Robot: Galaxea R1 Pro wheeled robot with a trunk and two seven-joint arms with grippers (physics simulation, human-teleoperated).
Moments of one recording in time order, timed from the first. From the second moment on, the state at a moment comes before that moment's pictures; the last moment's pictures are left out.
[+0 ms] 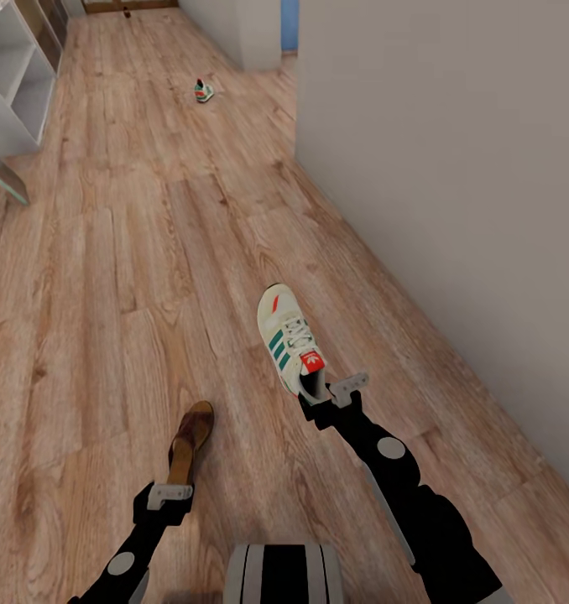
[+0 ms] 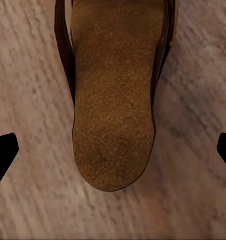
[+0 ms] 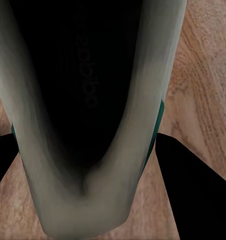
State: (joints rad) left arm -0.39 0.05 0.04 -0.54 -0.09 -0.32 0.01; right arm -0.43 0.02 0.31 -1.43 0.04 0.37 0.11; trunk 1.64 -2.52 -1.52
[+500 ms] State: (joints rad) left arm -0.39 0.05 0.04 -0.54 -0.09 -0.32 0.01; right arm -0.43 0.02 0.30 -1.43 0.04 0.37 0.11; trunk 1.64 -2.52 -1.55
